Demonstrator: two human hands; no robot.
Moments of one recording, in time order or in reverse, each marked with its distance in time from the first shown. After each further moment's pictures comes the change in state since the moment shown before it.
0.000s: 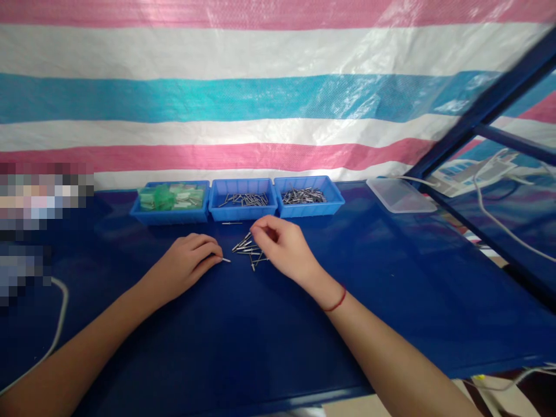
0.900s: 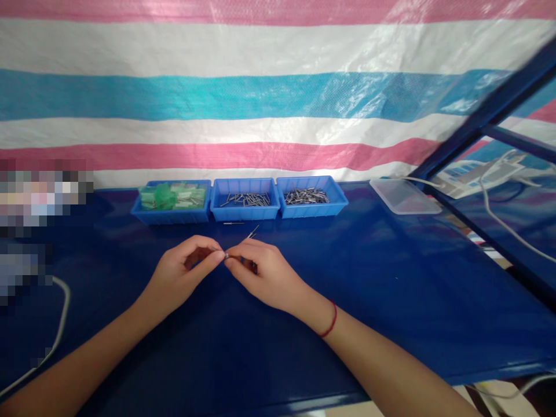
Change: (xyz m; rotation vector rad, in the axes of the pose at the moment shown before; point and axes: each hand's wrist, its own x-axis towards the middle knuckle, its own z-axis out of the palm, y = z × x) left_hand -0.003 0.030 0.003 -0.627 0.283 -0.301; right_hand -0.019 -0.019 0.022 -0.031 -0.265 -0.186
